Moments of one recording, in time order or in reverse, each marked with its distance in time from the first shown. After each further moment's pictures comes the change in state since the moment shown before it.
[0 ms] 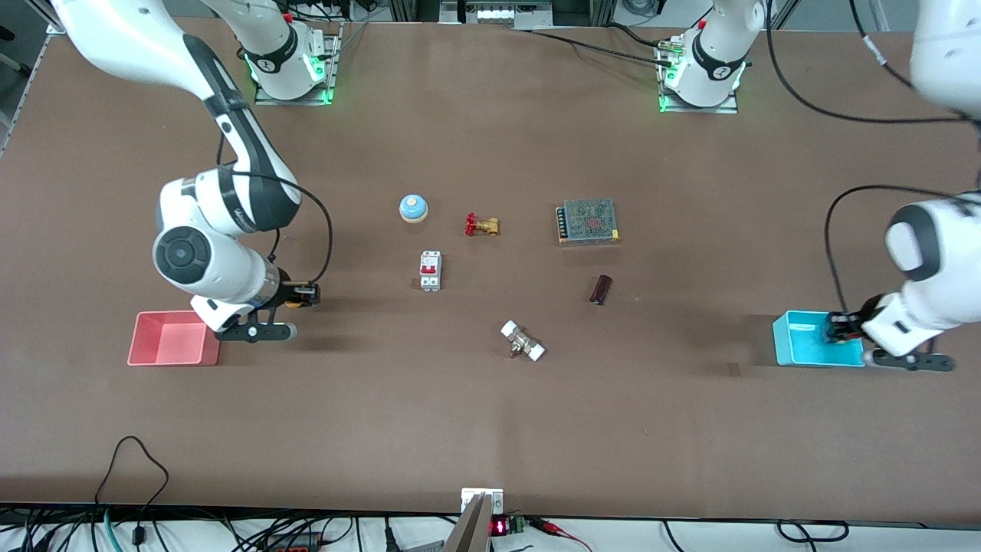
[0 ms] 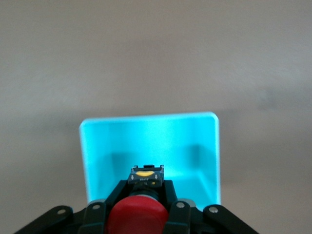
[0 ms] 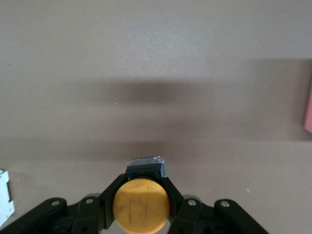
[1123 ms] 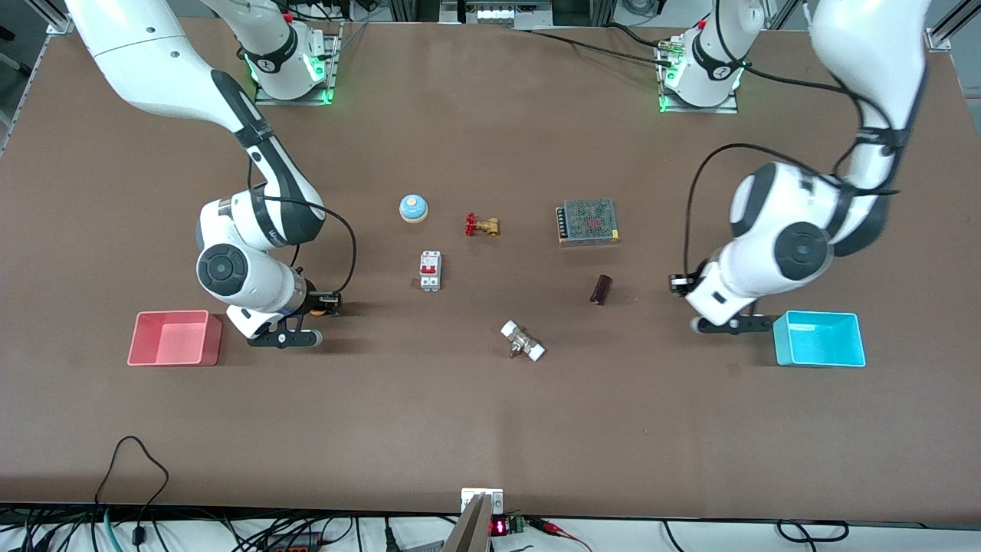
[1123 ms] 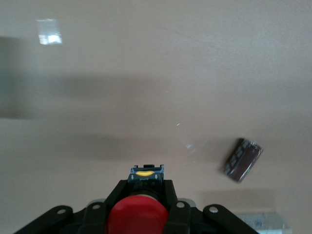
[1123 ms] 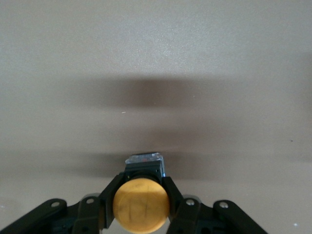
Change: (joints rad) left arm -0.213 -0.072 -0.255 -0.202 0.008 0.011 -0.605; right arm 0.021 0.087 0.000 -0.012 0.000 0.106 0.022
